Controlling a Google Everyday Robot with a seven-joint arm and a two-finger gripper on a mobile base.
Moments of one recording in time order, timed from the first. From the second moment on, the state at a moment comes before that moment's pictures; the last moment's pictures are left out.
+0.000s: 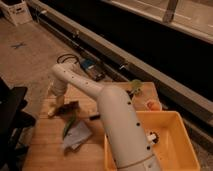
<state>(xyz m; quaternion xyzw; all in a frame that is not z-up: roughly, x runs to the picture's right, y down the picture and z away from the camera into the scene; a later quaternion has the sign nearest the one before) -0.316 0.080 0.915 -0.27 -0.37 -0.31 0.83</state>
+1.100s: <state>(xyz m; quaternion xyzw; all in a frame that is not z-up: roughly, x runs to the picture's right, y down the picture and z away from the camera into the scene) -0.303 0.092 0.919 -0.27 -0.36 -0.30 0.84</state>
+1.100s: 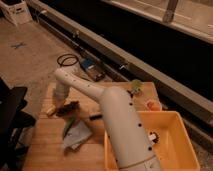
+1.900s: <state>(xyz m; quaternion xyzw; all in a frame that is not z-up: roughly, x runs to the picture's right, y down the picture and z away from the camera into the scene) -0.215 0.004 0.863 -0.18 -0.29 -0.26 0.90</state>
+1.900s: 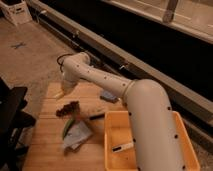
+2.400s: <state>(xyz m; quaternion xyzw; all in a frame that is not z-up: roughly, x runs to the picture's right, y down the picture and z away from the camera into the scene) -0.112 0.022 0.873 -0.20 -0.21 -0.16 0.94</state>
